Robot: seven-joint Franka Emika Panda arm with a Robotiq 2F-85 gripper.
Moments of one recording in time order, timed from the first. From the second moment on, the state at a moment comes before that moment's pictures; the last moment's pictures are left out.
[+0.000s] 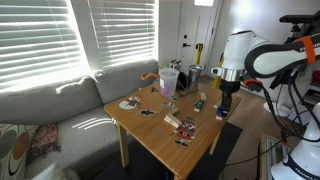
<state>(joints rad) 0.04 -0.53 -0.03 -2.63 0.01 2.03 -0.19</state>
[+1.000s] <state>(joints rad) 0.04 -0.53 -0.03 -2.67 0.01 2.08 -0.19</state>
